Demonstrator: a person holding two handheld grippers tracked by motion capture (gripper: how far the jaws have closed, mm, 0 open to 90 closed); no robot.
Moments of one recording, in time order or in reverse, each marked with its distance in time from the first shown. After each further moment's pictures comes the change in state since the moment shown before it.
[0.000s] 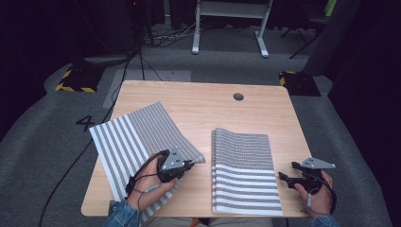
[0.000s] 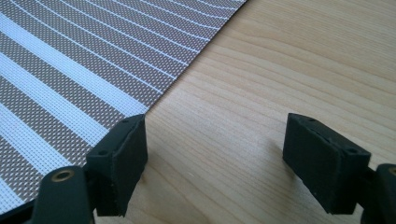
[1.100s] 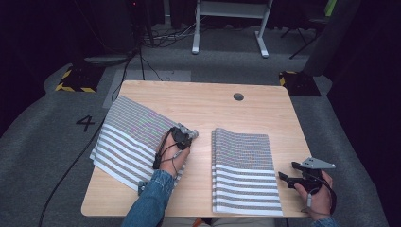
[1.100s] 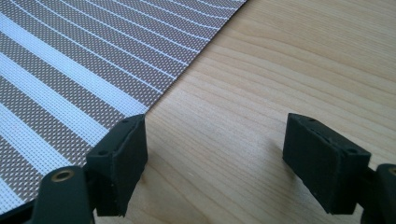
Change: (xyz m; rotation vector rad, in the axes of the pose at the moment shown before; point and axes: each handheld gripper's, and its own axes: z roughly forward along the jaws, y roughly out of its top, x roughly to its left) left arm 0.091 0.001 0.109 0.172 0.329 -0.364; right arm 0.000 0.000 0.000 0.000 0.000 0.000
